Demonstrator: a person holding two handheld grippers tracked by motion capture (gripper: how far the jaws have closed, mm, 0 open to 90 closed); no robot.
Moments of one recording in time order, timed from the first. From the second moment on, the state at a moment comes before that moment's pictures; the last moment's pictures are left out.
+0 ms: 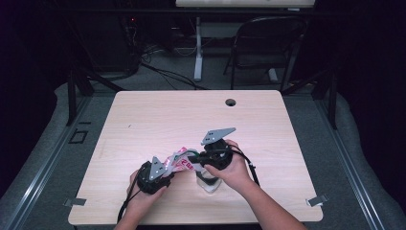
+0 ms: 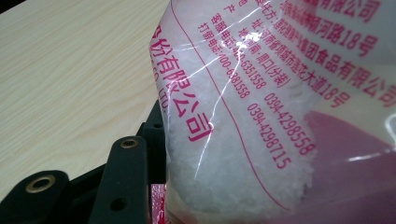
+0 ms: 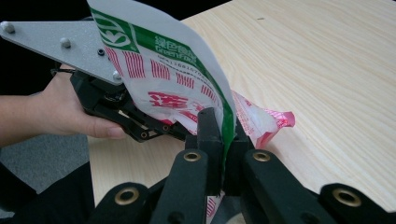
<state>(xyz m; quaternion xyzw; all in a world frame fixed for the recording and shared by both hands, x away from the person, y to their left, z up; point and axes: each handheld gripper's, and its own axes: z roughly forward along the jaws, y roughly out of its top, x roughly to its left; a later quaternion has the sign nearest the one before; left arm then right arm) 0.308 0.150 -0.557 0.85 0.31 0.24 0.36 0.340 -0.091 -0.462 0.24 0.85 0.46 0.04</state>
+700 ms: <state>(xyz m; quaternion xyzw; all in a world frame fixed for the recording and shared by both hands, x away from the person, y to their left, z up) 0.319 0.132 -0.551 0.86 0.27 0.28 0.34 0.340 -0.117 -0.468 0.26 0.84 0.48 0.06</state>
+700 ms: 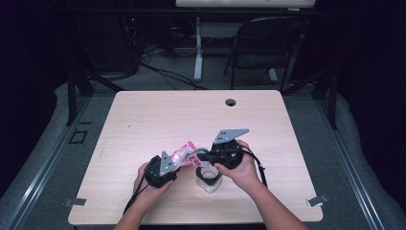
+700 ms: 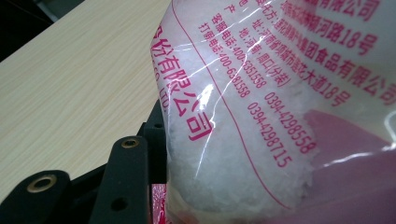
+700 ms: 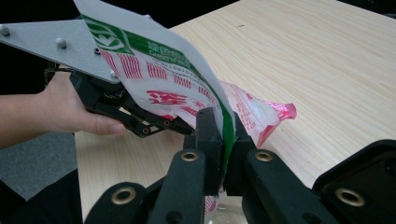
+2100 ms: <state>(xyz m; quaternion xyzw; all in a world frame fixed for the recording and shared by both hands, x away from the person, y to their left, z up) 0.316 0.127 -0.541 0.85 0.24 0.36 0.29 0.314 -0.131 -0.456 0.24 0.82 0.51 0.09</state>
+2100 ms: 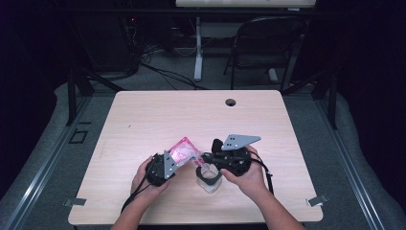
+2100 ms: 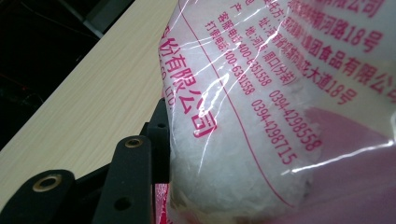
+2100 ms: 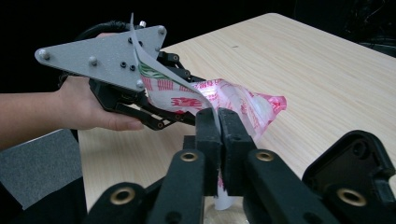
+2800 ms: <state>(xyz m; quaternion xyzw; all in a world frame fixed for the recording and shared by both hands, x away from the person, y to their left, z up) 0.314 0.129 -0.540 0.85 0.24 0.37 0.28 0.316 -0.132 -0.458 0.26 0.81 0.52 0.03</state>
